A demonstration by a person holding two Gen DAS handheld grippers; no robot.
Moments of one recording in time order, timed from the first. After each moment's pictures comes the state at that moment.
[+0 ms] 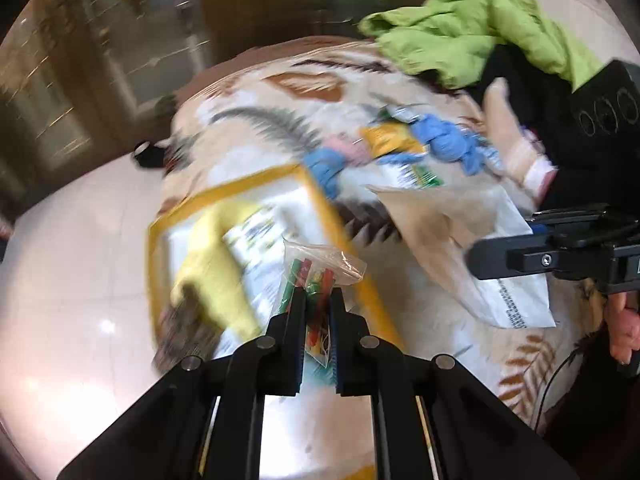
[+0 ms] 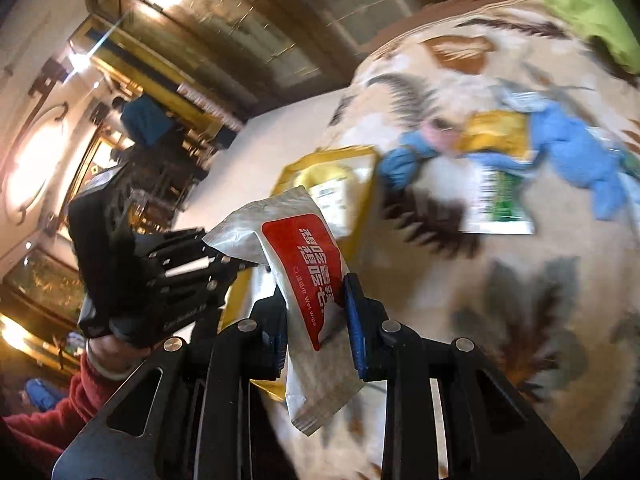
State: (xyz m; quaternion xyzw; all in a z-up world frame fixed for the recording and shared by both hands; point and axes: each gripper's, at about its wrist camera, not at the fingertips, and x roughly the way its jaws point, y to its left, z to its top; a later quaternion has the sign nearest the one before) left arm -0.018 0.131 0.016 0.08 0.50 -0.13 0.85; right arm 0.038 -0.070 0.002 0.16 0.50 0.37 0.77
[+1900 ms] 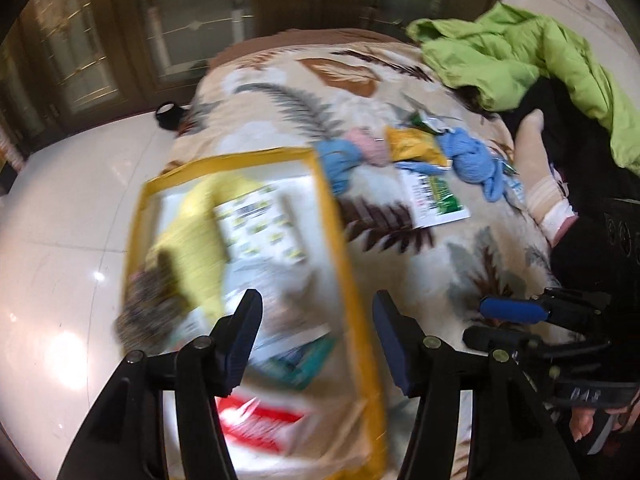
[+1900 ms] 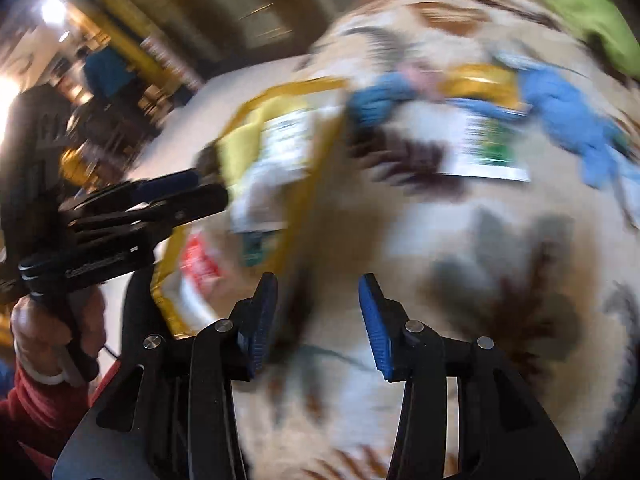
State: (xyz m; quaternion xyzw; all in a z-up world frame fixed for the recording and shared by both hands) left arm -0.003 0.097 0.001 0.00 0.52 -0.09 0.85; right arm 0.013 -0.072 -0.037 0.07 0.54 0.29 0.79
